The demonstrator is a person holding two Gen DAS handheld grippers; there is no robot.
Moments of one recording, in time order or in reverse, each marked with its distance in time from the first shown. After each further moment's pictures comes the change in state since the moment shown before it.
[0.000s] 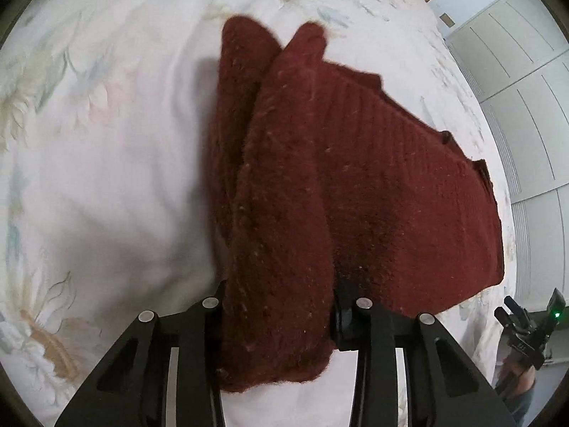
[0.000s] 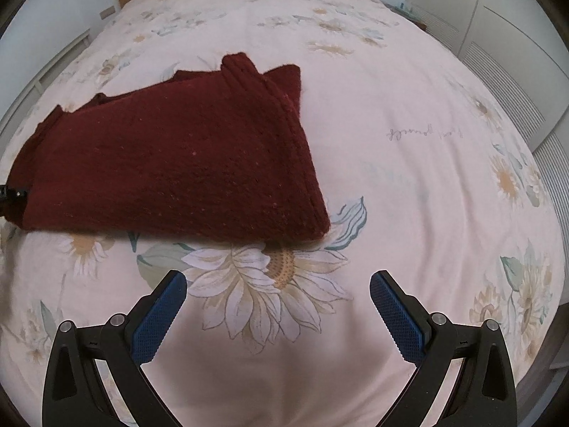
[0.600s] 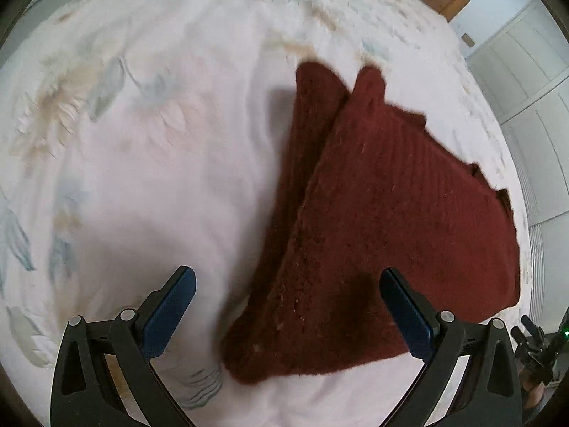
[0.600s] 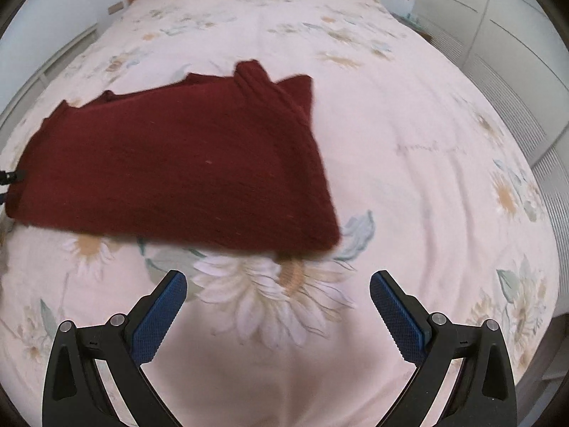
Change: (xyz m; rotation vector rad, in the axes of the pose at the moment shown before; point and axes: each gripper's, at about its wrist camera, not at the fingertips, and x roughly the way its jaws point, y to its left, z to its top) left arm 0.007 0.040 0.012 -0.049 -0.046 0.085; right arm -0.002 0.005 -0.002 -0.026 0.001 -0.030
